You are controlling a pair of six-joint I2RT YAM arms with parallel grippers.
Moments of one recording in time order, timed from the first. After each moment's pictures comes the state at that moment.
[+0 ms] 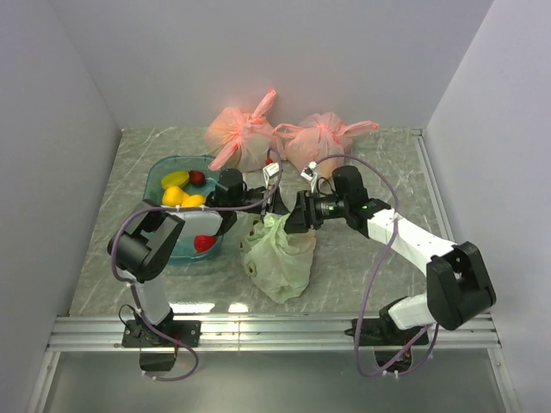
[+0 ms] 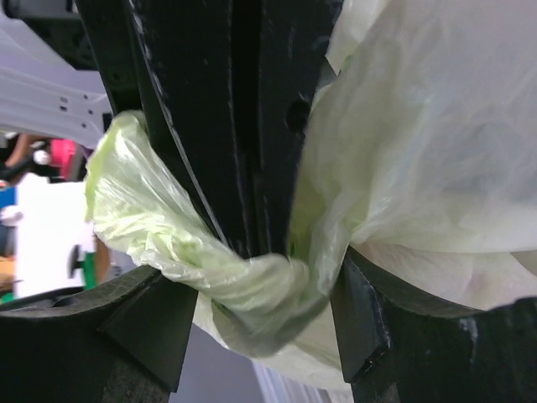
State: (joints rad) left arm -0.59 1.79 0.90 0.88 1.15 -1.06; right arm 0.46 1.38 0.86 -0.08 -0.88 0.44
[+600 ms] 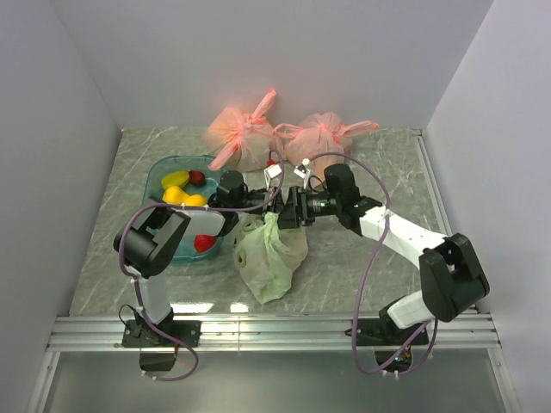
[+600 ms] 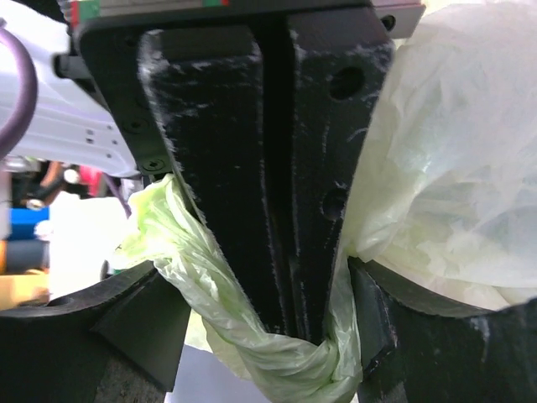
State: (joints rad) left arm -0.59 1.86 0.90 0.99 1.17 -1.07; right arm 0.51 1.45 0.88 0.05 -0.86 0.60
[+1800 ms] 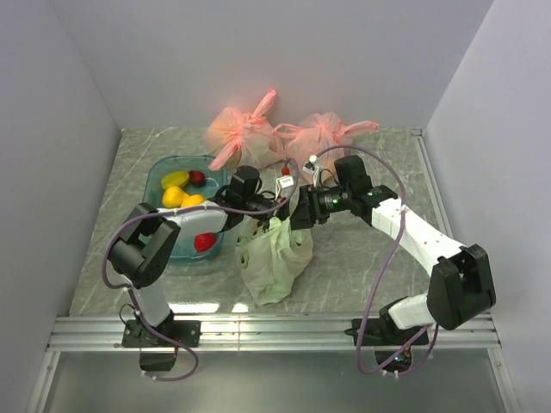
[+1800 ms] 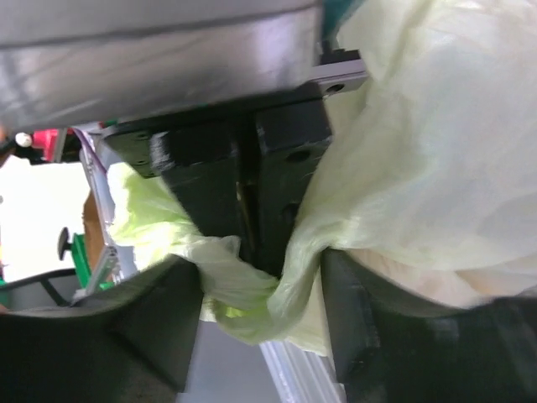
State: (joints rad) left arm -0.65 1.77 1.01 0.40 1.28 -0.60; right arm 0.43 1.39 1.02 -0.38 -0.89 0.30
